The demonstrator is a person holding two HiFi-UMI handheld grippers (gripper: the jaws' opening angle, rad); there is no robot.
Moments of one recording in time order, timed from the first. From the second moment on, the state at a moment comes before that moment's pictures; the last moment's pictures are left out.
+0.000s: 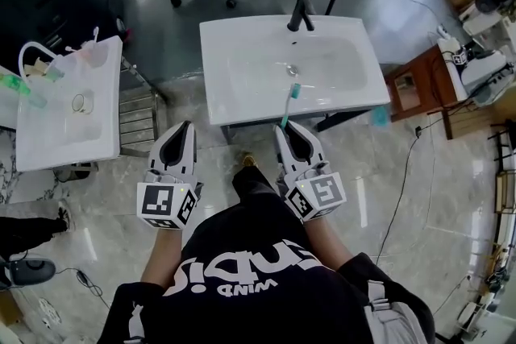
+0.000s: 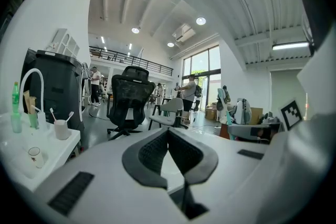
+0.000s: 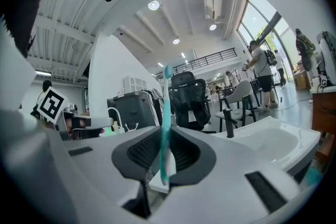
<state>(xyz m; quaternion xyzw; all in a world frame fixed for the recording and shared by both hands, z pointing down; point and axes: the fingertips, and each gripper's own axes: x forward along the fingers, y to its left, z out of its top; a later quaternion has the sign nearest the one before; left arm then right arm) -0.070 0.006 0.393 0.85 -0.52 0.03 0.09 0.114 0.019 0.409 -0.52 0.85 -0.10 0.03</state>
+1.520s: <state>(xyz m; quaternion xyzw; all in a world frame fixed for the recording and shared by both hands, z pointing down) -0.096 -0.208 0.390 0.85 -0.52 0.03 0.09 0.055 -0.197 0.408 -0.47 0.88 -0.11 0.01</state>
